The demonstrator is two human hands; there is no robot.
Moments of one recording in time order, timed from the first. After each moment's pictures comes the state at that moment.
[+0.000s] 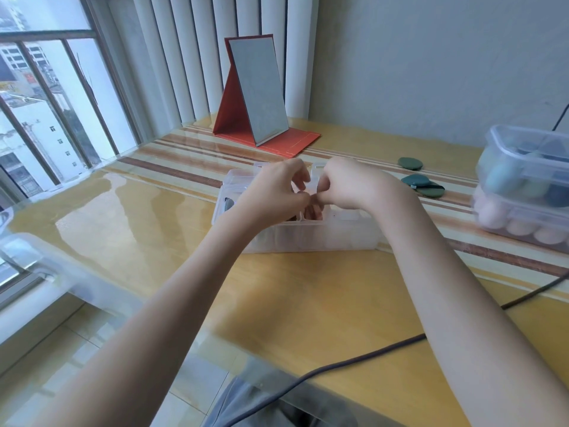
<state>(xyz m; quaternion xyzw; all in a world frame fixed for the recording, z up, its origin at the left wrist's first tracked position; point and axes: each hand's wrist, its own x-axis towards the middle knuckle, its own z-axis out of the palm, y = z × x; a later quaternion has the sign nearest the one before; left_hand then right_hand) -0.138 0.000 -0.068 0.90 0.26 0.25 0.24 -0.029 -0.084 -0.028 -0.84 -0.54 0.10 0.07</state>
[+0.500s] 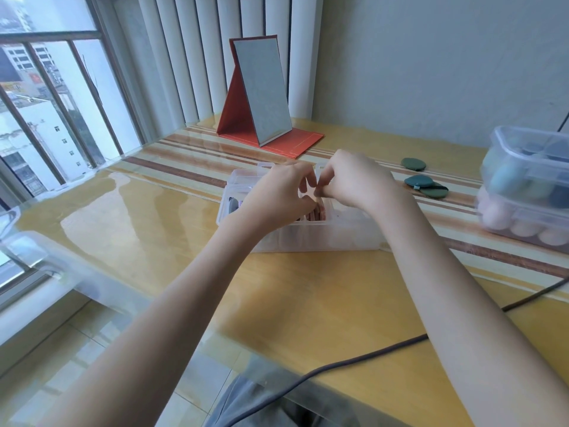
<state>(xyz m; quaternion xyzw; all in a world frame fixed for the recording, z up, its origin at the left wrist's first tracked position) -0.139 -0.001 -0.070 0.93 0.23 0.24 0.17 -0.027 -0.080 -0.031 -0.85 -0.51 0.04 0.12</state>
